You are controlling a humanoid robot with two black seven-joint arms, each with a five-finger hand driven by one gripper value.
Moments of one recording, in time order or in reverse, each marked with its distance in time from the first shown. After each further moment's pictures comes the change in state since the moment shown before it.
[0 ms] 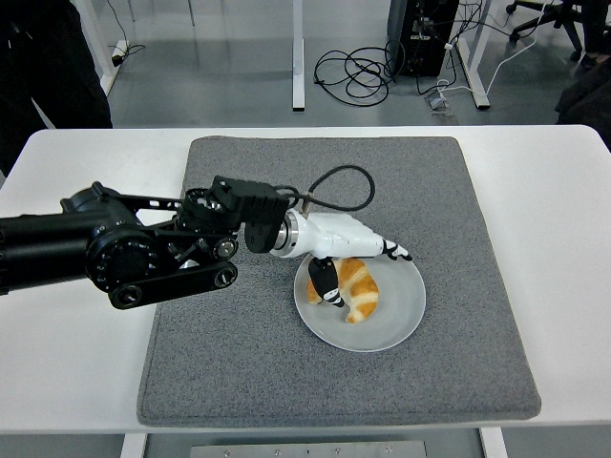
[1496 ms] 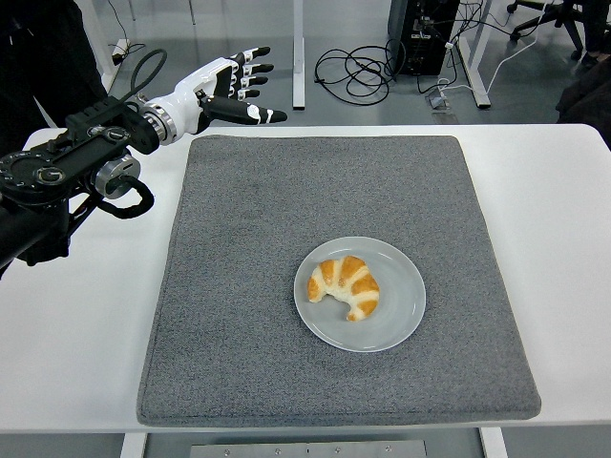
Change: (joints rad) left arm 0.201 0.003 -0.431 0.628 -0.898 -0.014 -0.136; right arm -0.003 0.000 0.000 -0.003 0.000 -0.005 -0.002
